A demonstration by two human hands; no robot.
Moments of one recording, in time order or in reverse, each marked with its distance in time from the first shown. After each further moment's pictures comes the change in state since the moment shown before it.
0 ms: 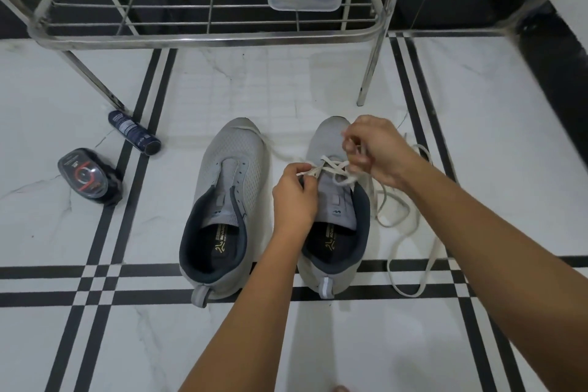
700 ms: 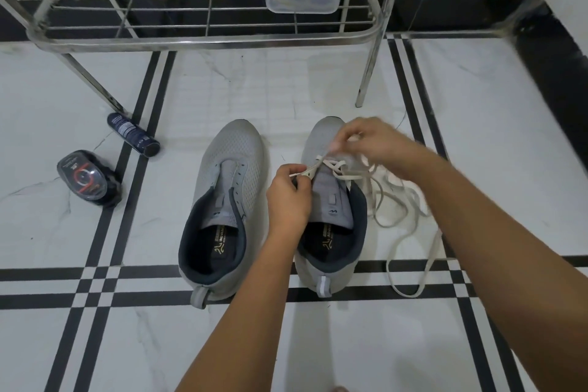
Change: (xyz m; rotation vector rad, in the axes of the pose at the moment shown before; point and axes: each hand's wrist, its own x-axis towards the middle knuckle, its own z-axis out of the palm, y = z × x) left_hand 0.004 -0.003 0.000 -0.042 0.042 -0.053; right_hand 0.003 -0.005 -0.007 -0.694 -0.076 -0.076
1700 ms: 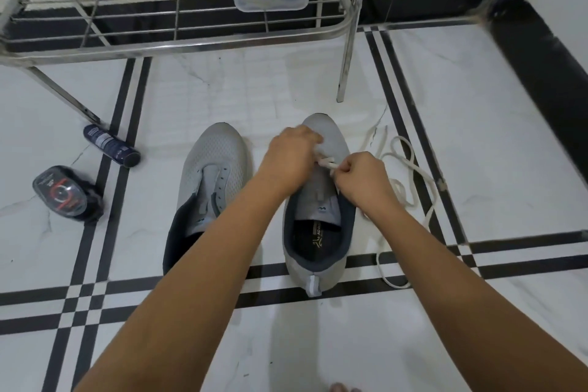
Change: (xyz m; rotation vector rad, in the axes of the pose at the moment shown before) left_hand 0.053 0.040 0.012 0.868 -0.350 0.676; right_hand -0.020 0.039 0.044 -0.090 0.408 0.245
